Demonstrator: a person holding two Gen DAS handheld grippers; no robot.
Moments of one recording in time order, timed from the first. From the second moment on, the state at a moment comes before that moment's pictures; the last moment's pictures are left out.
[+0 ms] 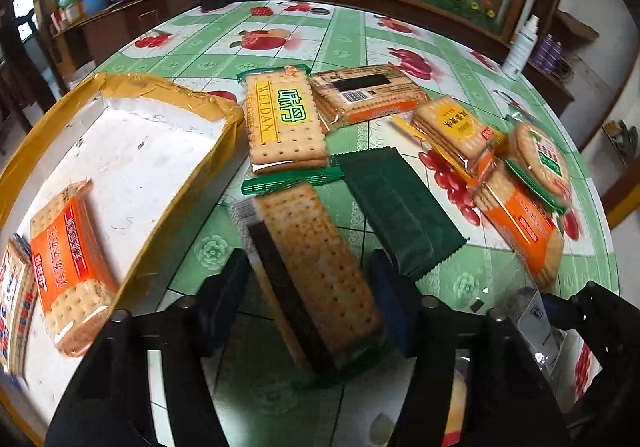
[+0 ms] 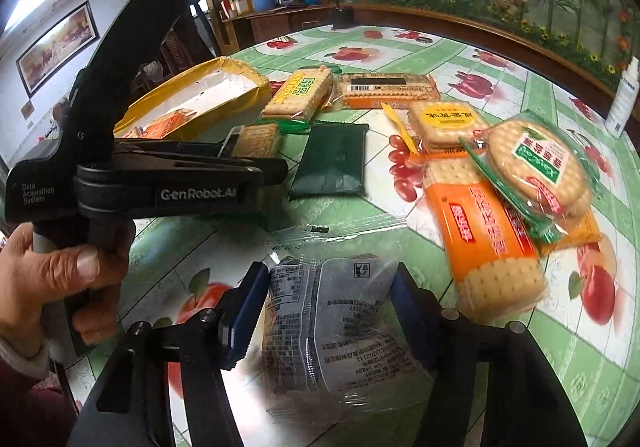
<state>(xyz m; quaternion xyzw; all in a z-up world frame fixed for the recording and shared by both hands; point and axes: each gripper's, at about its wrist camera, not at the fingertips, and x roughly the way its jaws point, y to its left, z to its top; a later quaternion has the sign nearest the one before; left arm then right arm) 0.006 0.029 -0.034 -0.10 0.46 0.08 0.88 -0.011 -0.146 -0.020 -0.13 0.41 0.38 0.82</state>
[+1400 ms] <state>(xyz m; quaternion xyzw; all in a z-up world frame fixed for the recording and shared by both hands) -0.121 0.084 0.052 -0.03 0.32 0.14 0.94 -0.077 -0.153 0.040 -0.01 0.35 0.38 0.86</state>
